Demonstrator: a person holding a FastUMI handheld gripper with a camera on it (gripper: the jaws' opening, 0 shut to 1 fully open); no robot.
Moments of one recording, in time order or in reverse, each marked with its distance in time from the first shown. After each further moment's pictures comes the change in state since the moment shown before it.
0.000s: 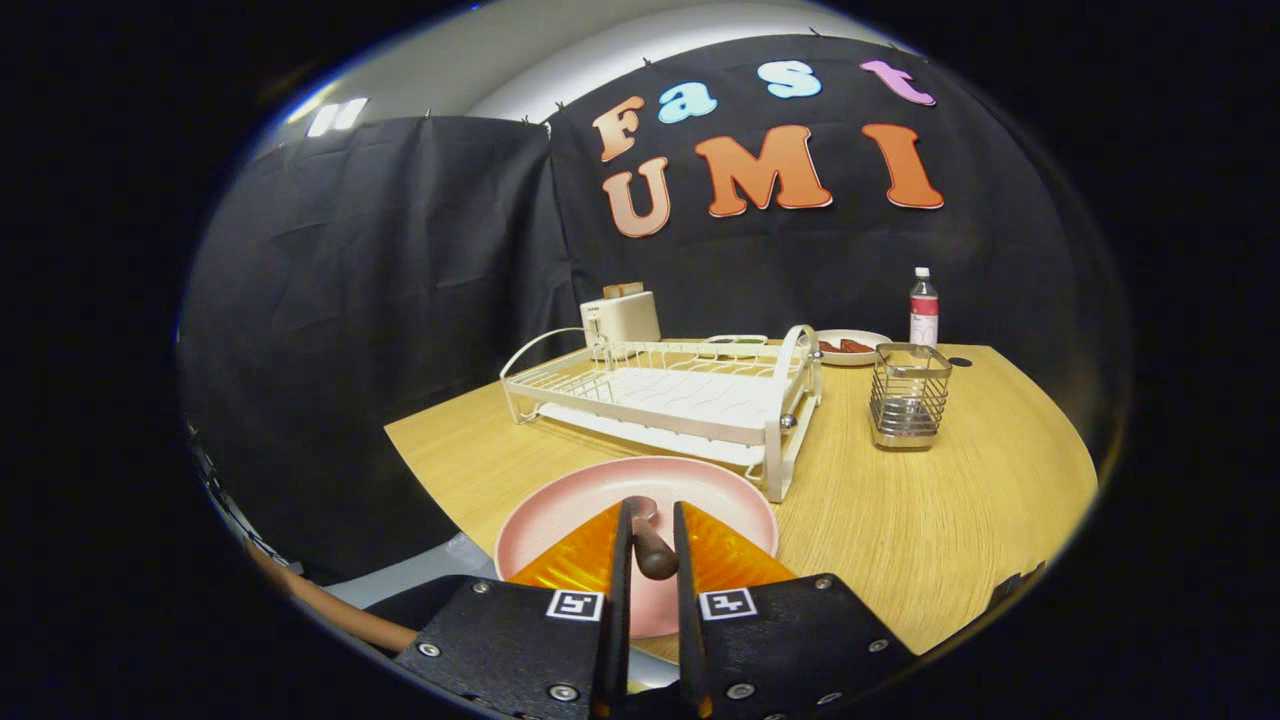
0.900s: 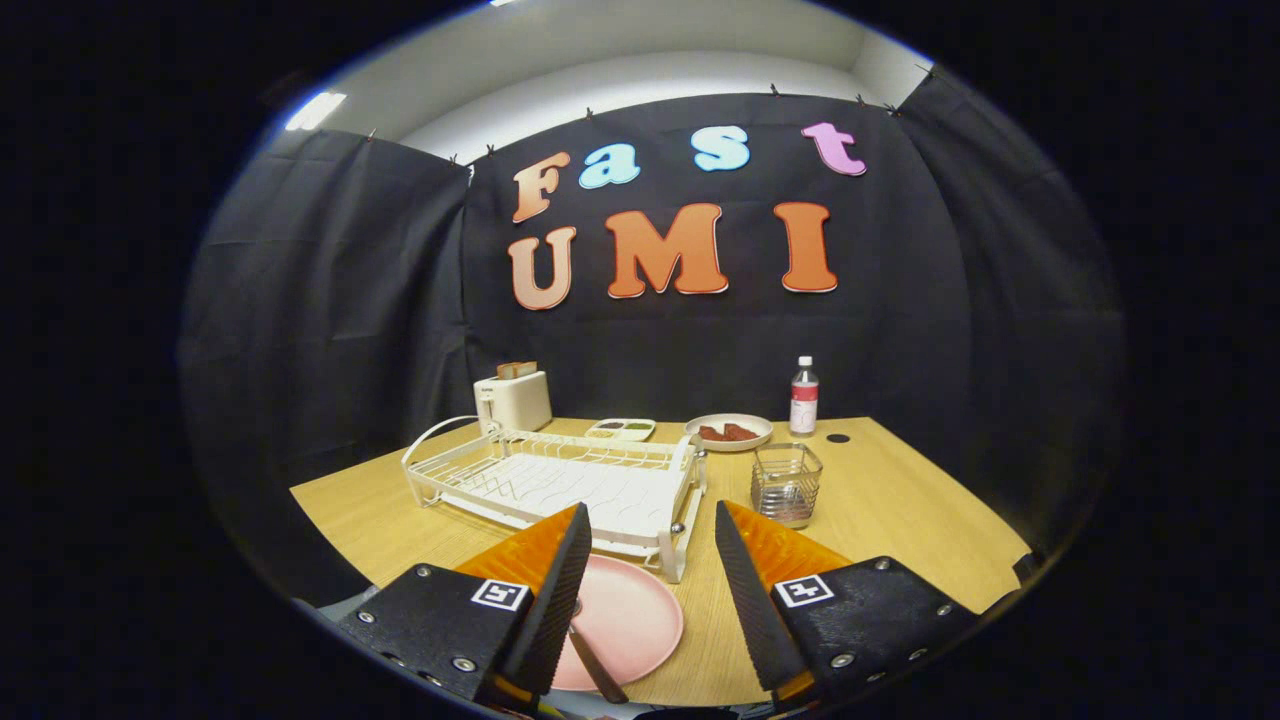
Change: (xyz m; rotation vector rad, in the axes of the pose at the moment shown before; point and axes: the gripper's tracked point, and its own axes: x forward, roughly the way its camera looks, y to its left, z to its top) arm -0.031 -0.043 0.107 -0.026 -0.229 -0.382
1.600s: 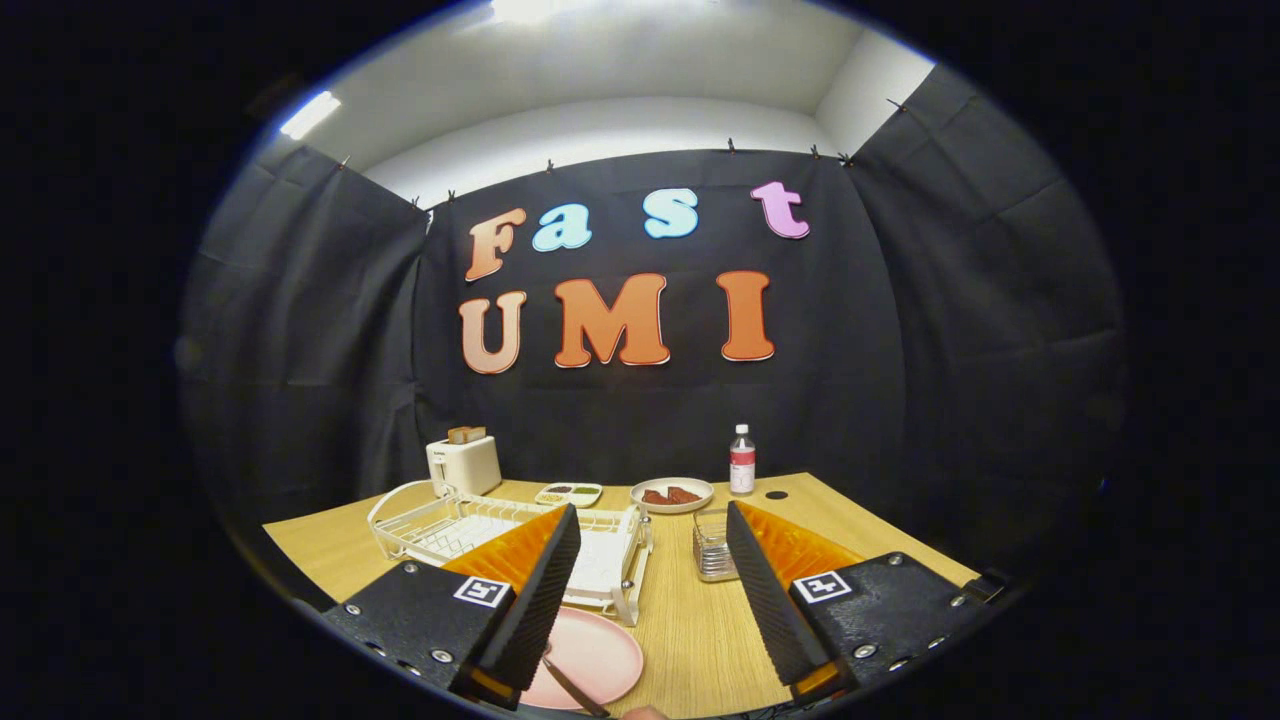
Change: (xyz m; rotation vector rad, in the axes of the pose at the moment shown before) arm -0.027 -0.032 0.062 0.015 -0.169 -0.161
